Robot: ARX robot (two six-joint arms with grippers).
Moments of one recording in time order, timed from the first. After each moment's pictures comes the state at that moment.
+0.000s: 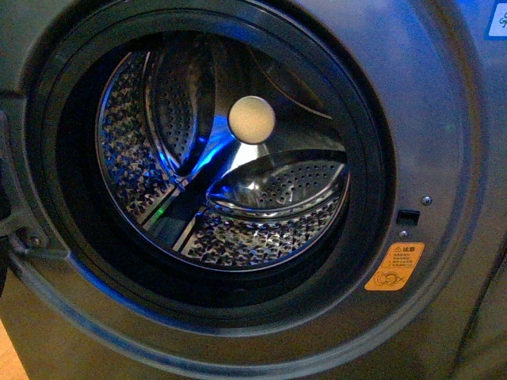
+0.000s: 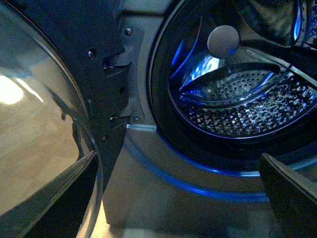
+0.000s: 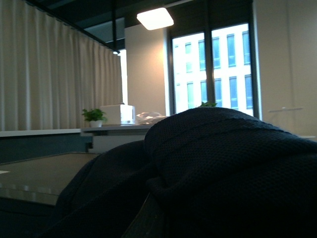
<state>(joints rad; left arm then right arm) 0.00 0.00 0.02 0.00 0.00 0.00 -0.54 1.09 1.18 0.66 -0.64 0.50</state>
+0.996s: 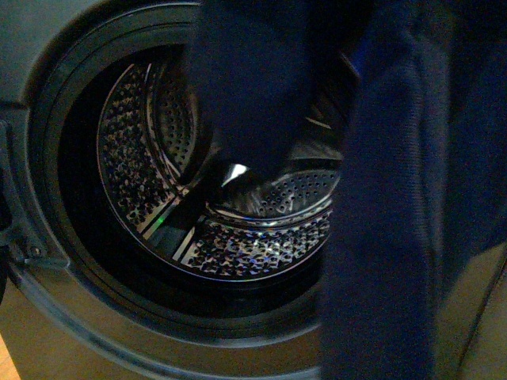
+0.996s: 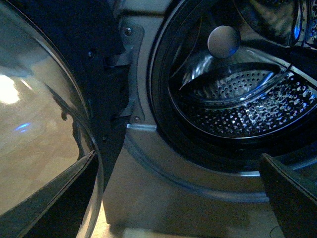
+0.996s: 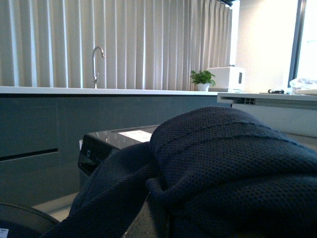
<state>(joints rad) 0.00 0.00 0.02 0.00 0.00 0.00 0.44 1.24 1.45 0.22 -0.28 0.05</state>
